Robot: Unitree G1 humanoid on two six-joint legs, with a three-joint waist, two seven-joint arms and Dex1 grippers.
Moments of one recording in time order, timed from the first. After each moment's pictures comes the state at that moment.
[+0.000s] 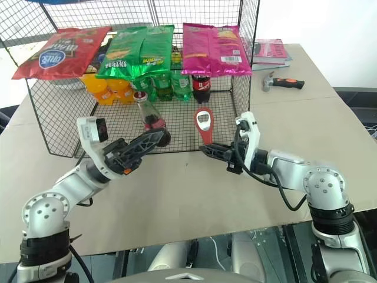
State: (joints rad) left arm -0.07 0.50 0.31 -0.46 -1.30 0.83 -0.60; right arm -0.41 -0.50 0.00 -0.44 1.35 1.02 0.11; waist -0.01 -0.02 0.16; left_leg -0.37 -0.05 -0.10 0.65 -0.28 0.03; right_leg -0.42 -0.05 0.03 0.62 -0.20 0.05
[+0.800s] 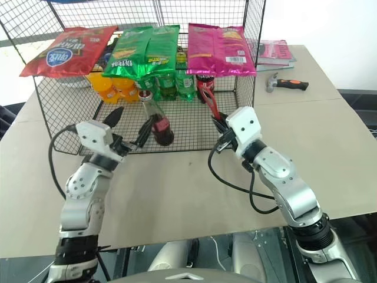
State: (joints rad) left arm -0.18 0.31 0.16 -0.15 -0.25 -0.05 -0.42; right arm -0.33 -0.39 0.25 -0.47 0.28 0.39 0.26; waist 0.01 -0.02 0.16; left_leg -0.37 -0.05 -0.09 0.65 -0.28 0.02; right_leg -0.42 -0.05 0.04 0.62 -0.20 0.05
